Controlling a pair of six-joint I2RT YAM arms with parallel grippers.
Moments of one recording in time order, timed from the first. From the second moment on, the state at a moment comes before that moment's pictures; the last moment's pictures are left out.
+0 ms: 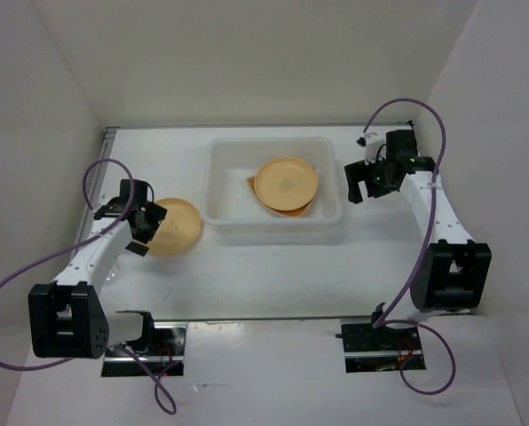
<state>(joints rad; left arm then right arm) -0.01 1.22 0.85 -0.72 -0.27 -1.16 0.00 1.49 1.31 -0.77 -0.24 -0.31</state>
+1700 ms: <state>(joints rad) 0.04 1.34 1.35 -0.68 -0.44 -1.10 -0.07 1.40 1.07 -0.67 -0.30 -0.27</state>
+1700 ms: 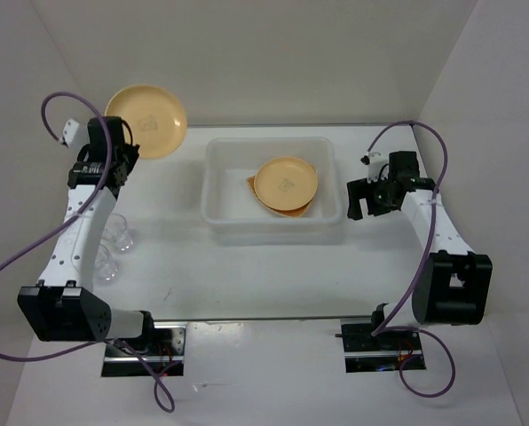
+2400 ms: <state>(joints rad) -0.41 2.01 1.76 -0.58 0.29 -0.63 -0.08 1.40 1.04 -0.63 -0.30 -0.24</state>
